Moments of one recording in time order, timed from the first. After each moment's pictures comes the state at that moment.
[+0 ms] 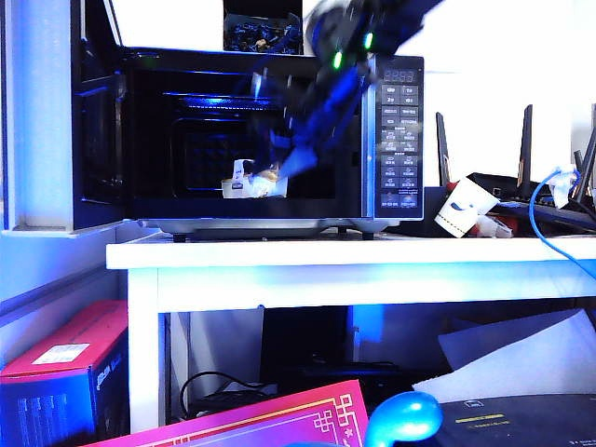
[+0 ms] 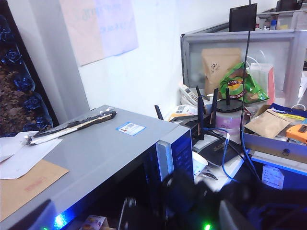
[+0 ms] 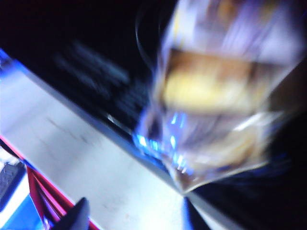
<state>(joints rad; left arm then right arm) -0.35 1.30 1.72 -0.38 0.40 0.16 0.47 2.35 2.26 -0.49 -0.26 -0.18</state>
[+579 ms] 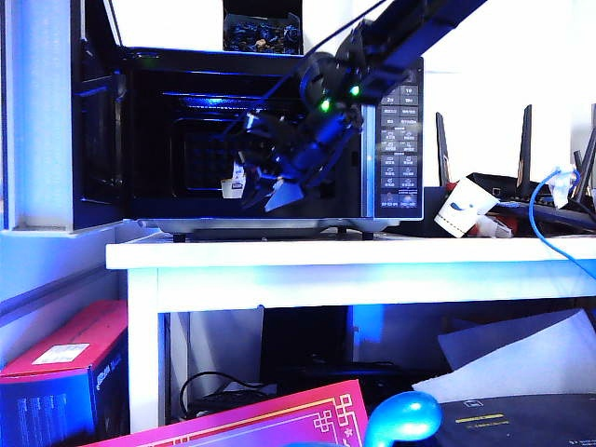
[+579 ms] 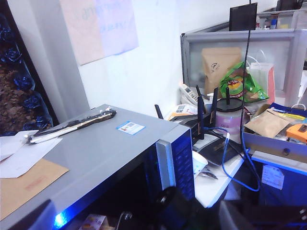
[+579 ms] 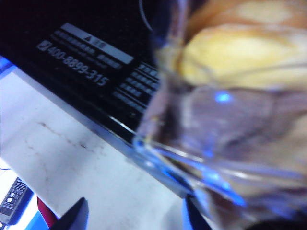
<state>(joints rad) -0.35 1.30 1.72 -0.38 0.40 0.16 0.48 2.44 2.25 -0.39 -0.28 -0.10</state>
